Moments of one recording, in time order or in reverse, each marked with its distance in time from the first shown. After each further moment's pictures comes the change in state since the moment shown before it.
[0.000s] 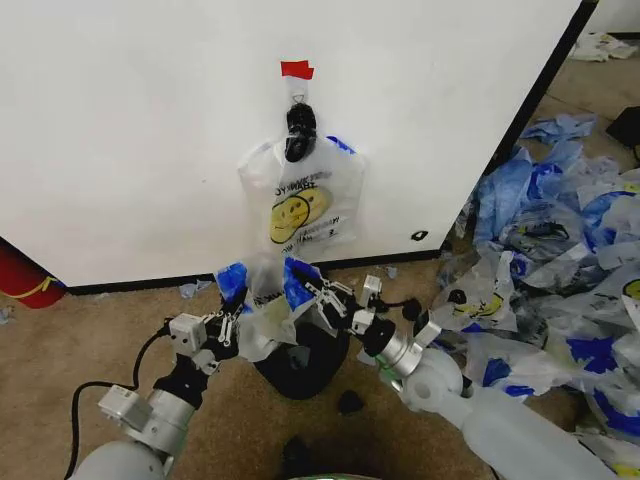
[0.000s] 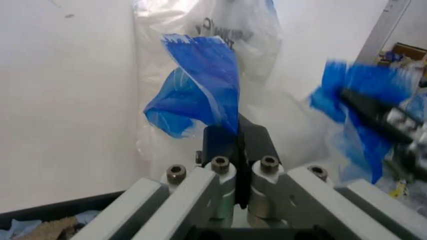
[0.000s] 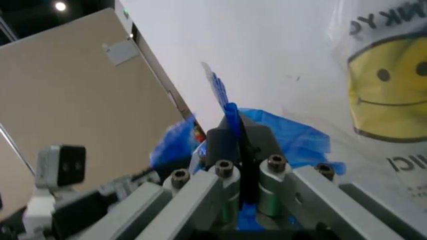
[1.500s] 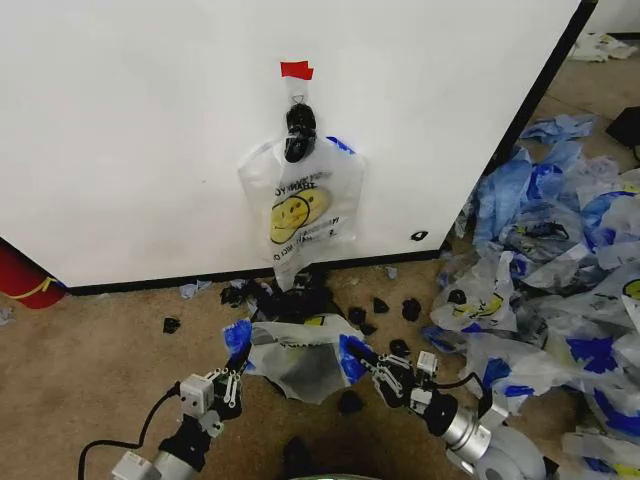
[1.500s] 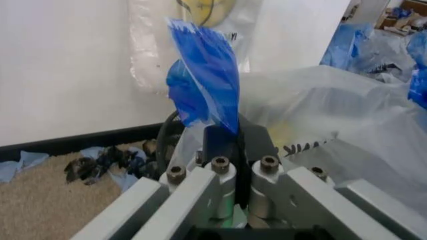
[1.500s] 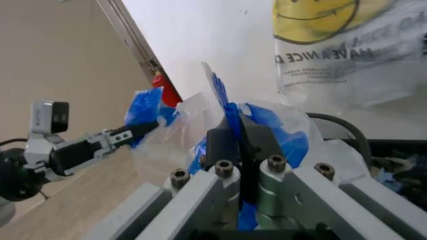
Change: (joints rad) left arm 0.199 -0.115 0.045 0.111 0.217 -0.076 0.091; right arm -0.446 -0.248 0.219 0.080 -0.132 0.114 -0.023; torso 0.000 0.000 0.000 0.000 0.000
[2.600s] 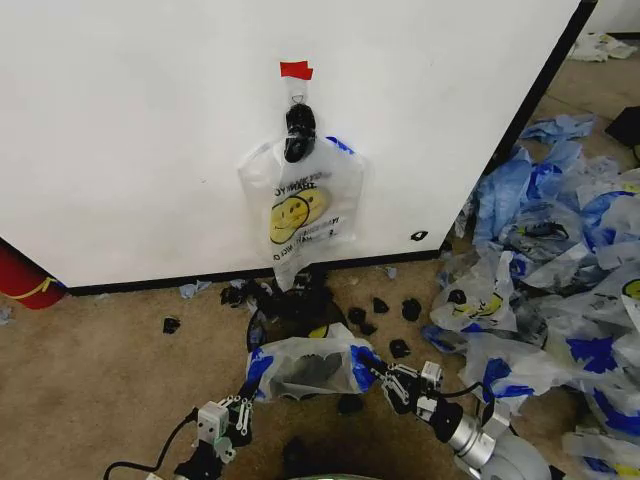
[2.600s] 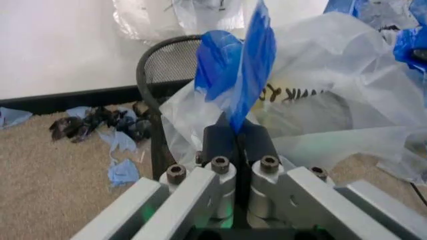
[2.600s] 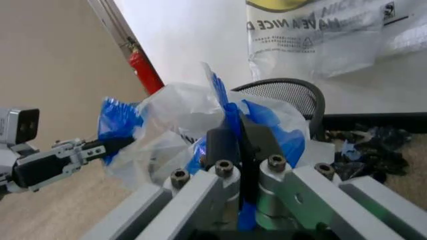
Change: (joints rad) left arm -0.039 -0.038 0.127 0.137 0.066 -0.045 0.017; right arm -0.027 0.027 0.010 -0.082 -0.074 0.017 0.018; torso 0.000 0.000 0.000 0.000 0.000
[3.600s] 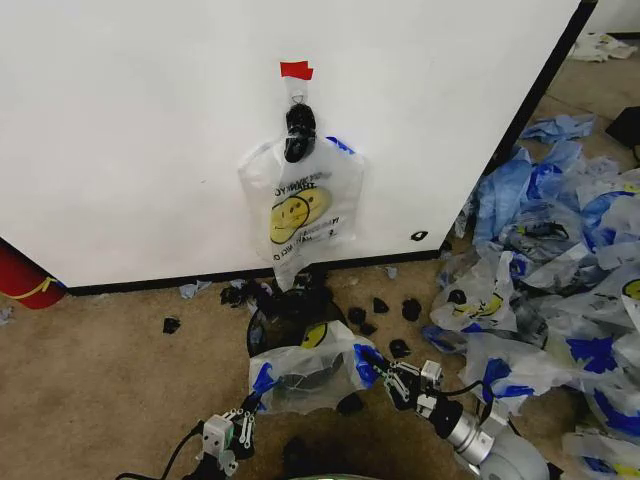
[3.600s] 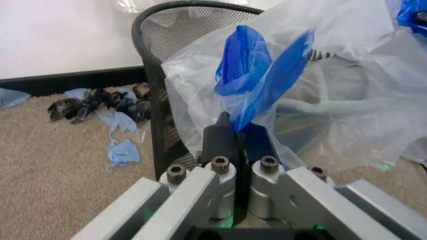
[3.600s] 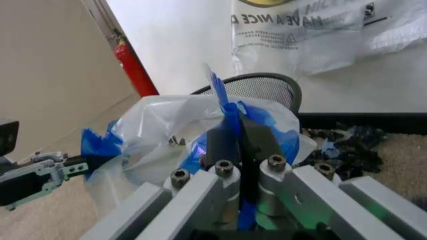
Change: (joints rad) left arm -0.053 -0.026 0.063 0.089 0.026 -0.014 -0.014; right arm 0.032 0.010 -0.019 -0.043 -0.040 0.020 0.037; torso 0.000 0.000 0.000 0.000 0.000
